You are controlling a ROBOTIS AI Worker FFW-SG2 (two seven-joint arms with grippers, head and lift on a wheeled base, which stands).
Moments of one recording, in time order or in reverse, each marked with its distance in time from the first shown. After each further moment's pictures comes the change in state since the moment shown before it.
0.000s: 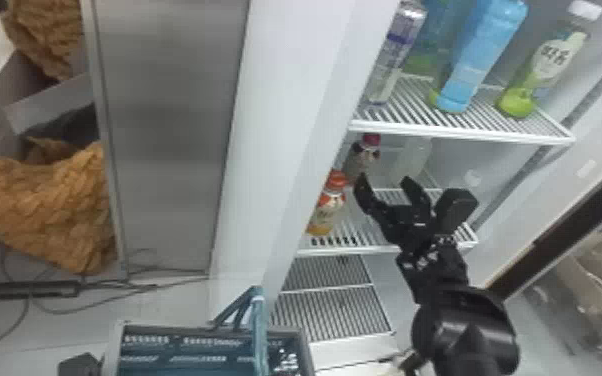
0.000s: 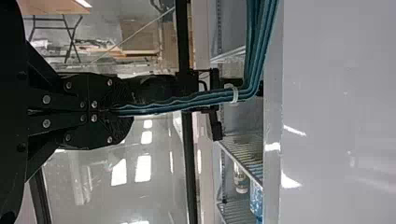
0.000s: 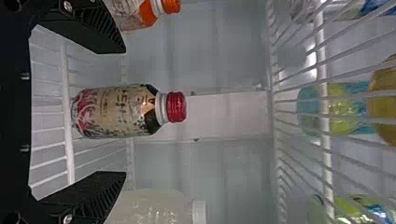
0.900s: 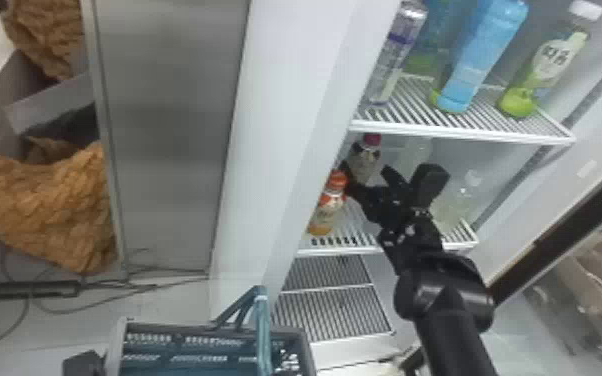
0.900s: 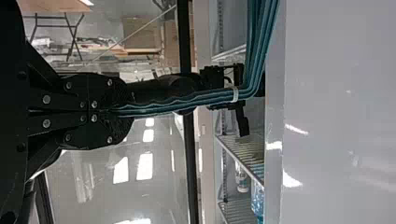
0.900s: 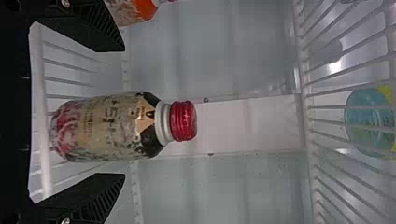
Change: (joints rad) left arm -0.013 0.003 -0.012 0.009 0.008 -0.002 -0.002; right arm -0.178 -0.035 0.086 0.198 -0.008 0.037 -0.036
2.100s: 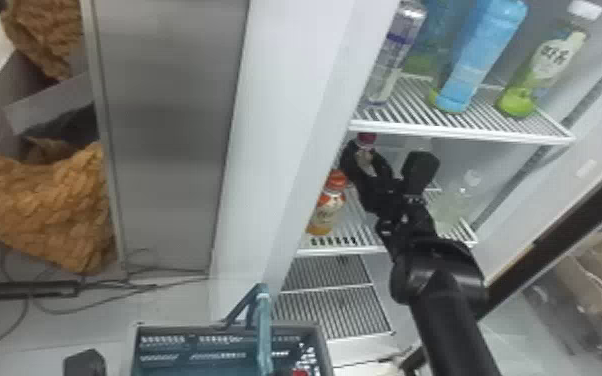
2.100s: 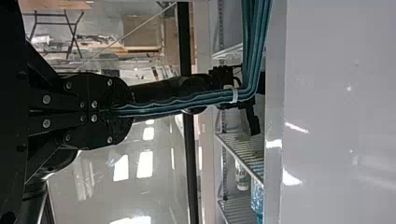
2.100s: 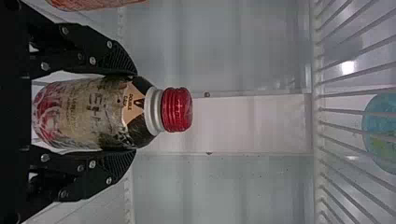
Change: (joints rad) left arm -0.003 -0.001 0.000 0.003 0.007 0.002 -0.003; right arm -0.071 -0.010 0.024 0.080 0.060 -0.002 -0.035
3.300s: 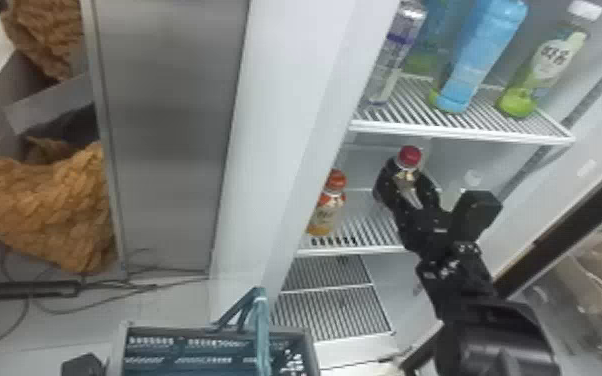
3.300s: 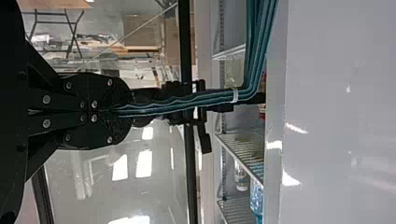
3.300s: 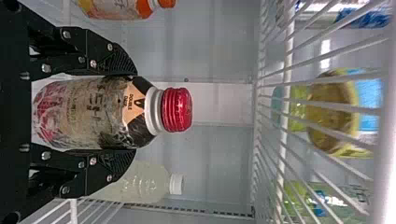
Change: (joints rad) left arm 0.009 0.002 0.002 0.000 0.001 0.001 -0.003; right arm 0.423 0.061 -0.141 -0.599 0.016 0.101 -0.023
